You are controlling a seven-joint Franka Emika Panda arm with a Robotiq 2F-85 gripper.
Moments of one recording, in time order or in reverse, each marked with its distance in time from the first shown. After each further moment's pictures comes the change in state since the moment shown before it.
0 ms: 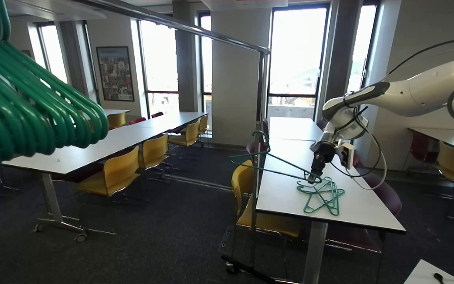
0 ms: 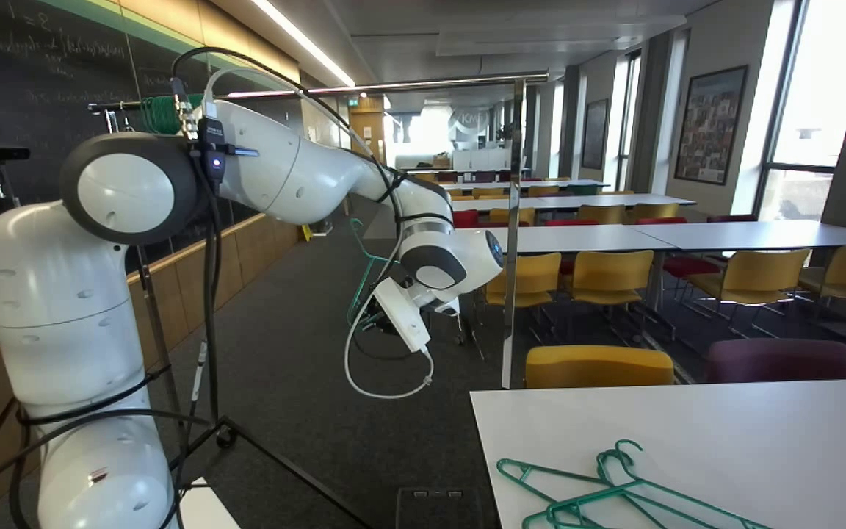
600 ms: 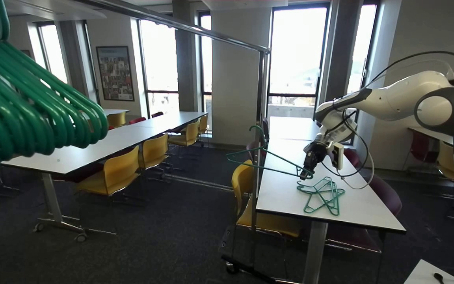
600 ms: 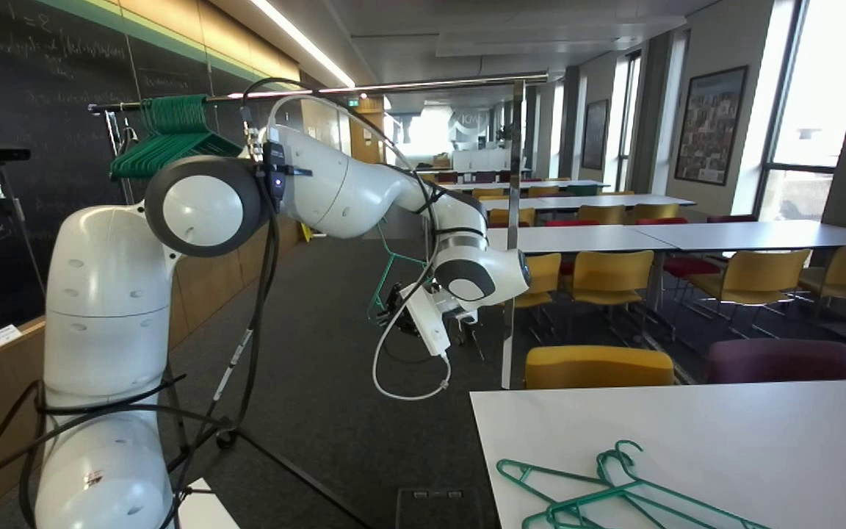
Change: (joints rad) arm -0.038 0.192 0.003 0.183 0.088 -0.108 0.003
